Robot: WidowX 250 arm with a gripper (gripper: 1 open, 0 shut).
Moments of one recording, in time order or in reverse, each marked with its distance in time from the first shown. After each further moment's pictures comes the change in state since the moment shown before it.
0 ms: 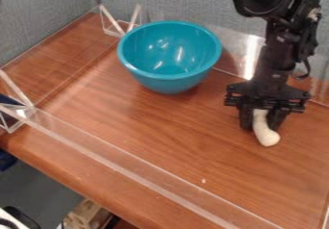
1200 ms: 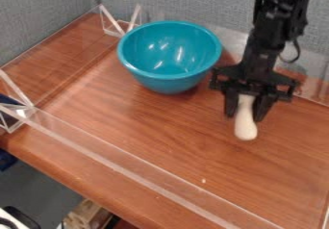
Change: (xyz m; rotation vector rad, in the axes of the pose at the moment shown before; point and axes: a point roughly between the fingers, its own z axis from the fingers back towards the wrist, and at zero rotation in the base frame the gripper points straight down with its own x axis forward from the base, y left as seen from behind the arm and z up) arm -0.002 0.018 0.042 -0.020 0.011 -0.045
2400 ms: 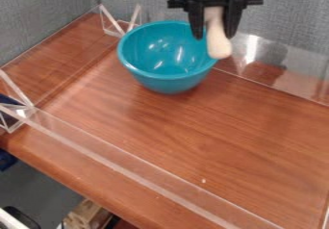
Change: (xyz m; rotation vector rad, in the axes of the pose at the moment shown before) arm 0.019 0.046 0.090 -0.149 -0.110 0.077
